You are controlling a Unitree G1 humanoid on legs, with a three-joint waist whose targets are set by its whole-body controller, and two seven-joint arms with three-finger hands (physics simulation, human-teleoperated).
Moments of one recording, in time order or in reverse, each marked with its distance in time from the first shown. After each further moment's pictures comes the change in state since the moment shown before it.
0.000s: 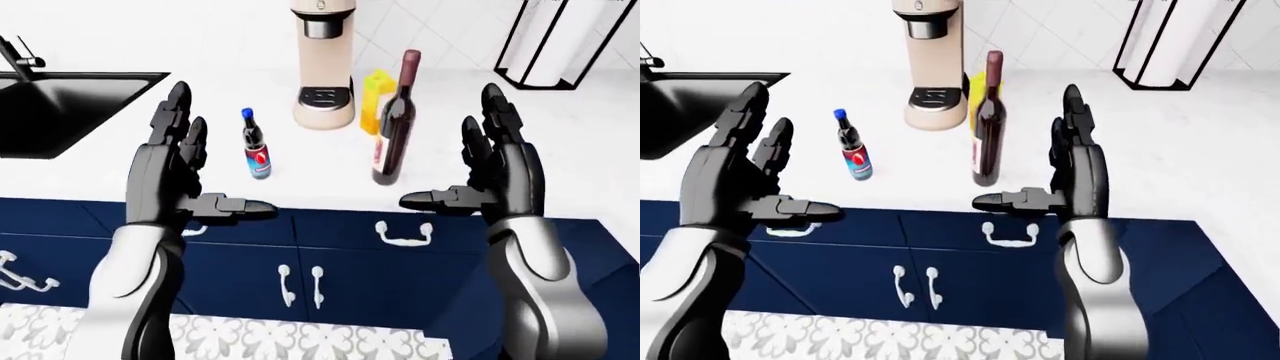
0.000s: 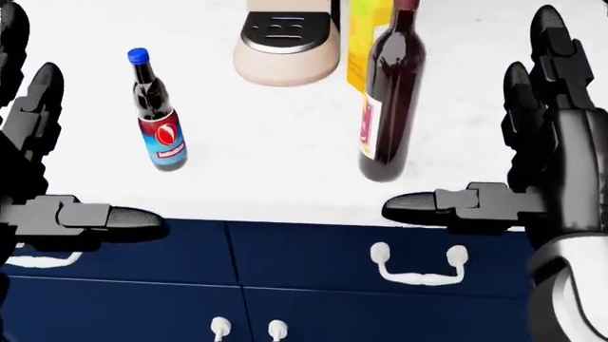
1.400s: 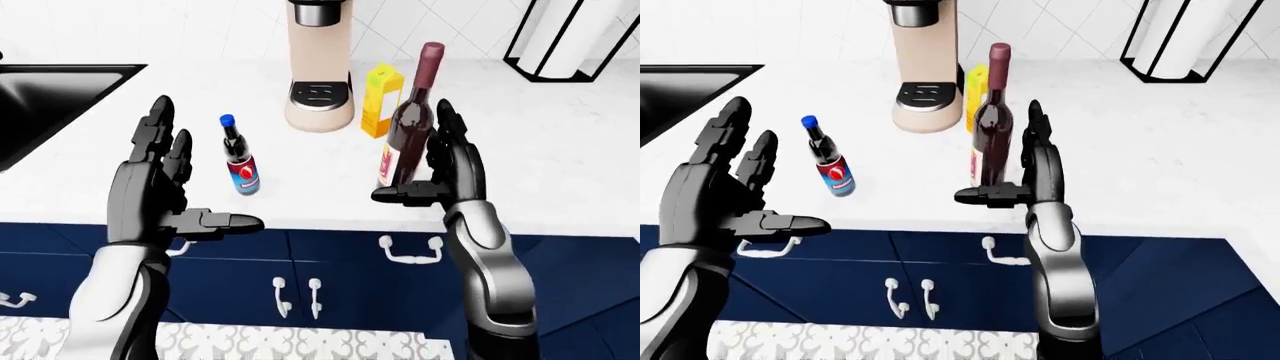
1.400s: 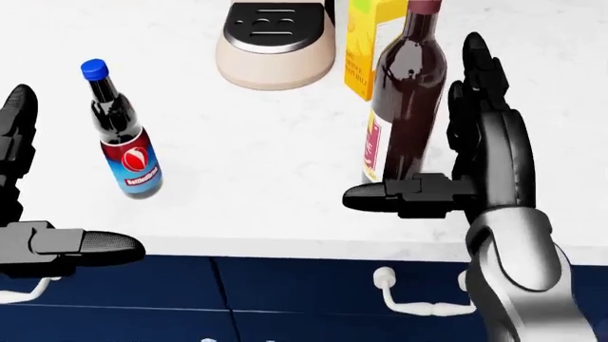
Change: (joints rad) left arm 0.092 0.003 0.061 -0.047 -0.013 -0.023 -0.026; right arm -0.079 0.040 0.079 0.347 -0.046 -0.181 -0.015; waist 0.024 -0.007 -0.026
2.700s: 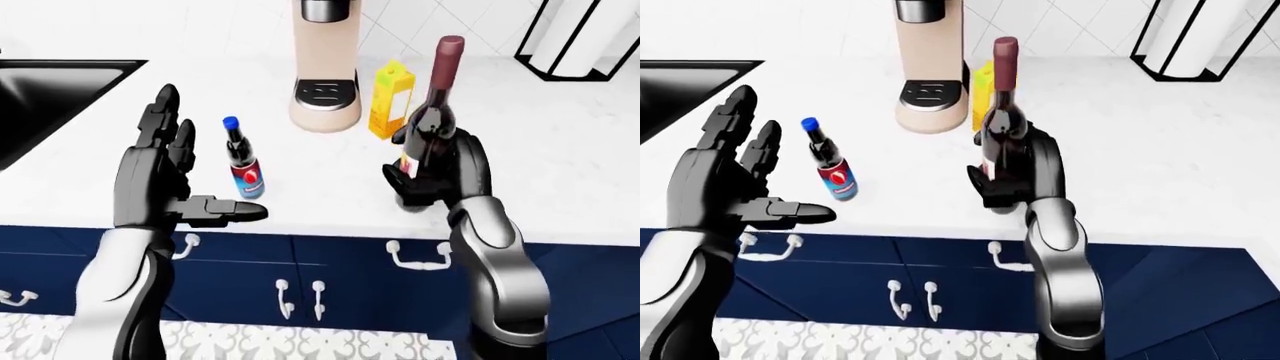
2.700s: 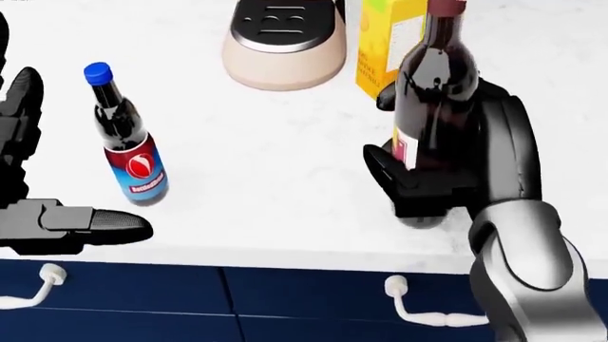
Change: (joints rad) left arm -0.074 0.026 -0.029 0.047 0.025 0.021 0.011; right arm -0.031 0.001 0.019 -0.139 -0.037 0.177 0.024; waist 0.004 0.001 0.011
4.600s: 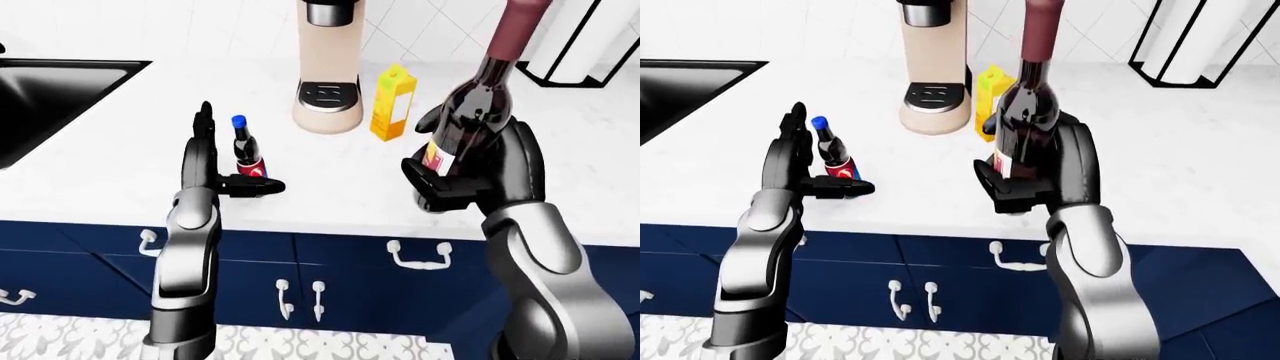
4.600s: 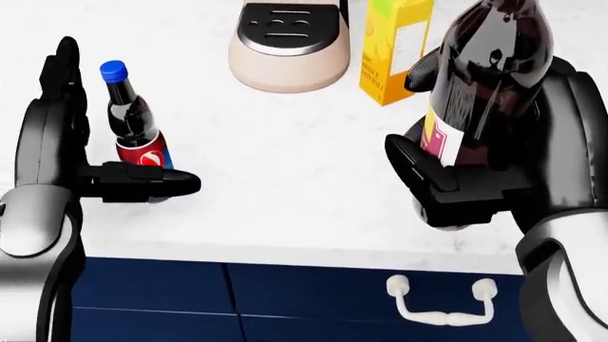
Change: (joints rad) left arm -0.195 -0.052 -0.140 0.648 0.296 -0.297 0.085; right arm -0.034 -0.046 -0.050 -0.341 0.088 0.277 -0.014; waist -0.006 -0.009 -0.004
